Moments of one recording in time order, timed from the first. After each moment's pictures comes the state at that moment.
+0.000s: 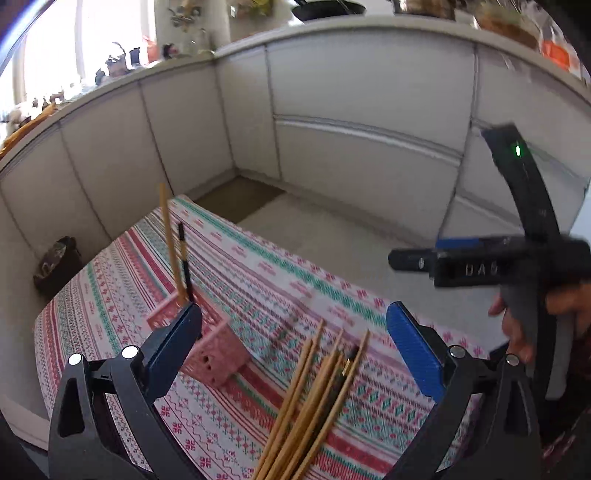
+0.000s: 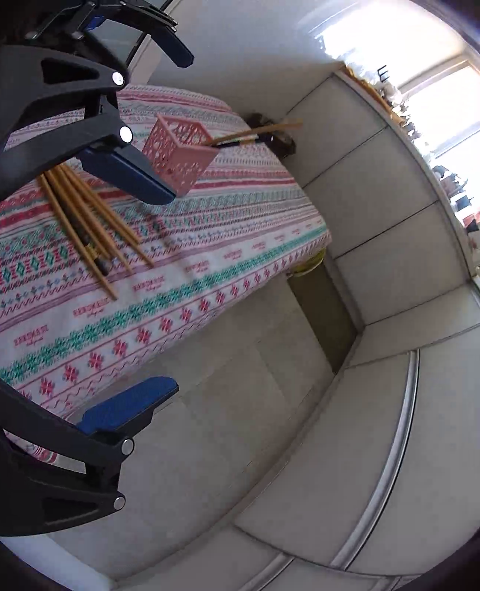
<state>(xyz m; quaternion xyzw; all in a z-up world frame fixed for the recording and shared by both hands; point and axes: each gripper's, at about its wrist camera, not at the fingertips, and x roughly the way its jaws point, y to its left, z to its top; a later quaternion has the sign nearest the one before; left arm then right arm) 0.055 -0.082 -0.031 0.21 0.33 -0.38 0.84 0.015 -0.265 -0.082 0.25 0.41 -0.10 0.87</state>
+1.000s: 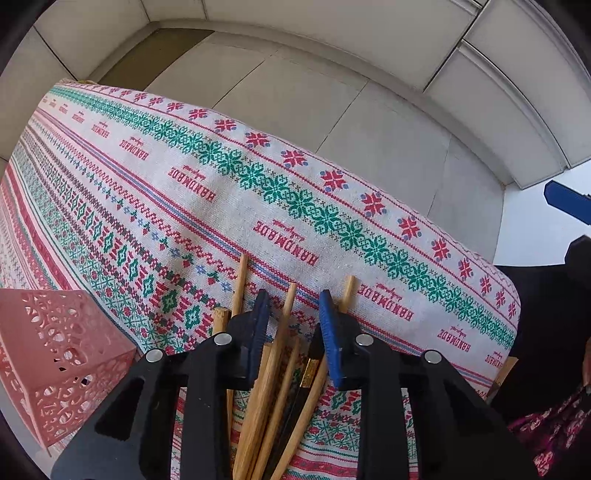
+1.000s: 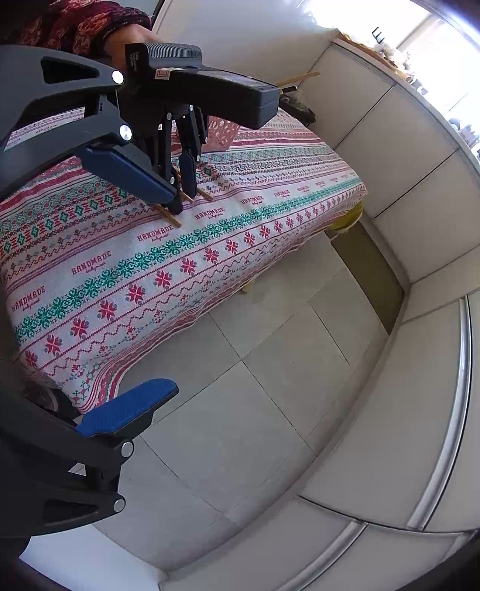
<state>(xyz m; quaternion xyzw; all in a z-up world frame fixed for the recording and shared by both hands) 0.133 -0.196 -0.171 0.31 0.58 -0.38 0.65 -0.031 -0.307 -0.111 0.30 0.47 -0.11 0.82</state>
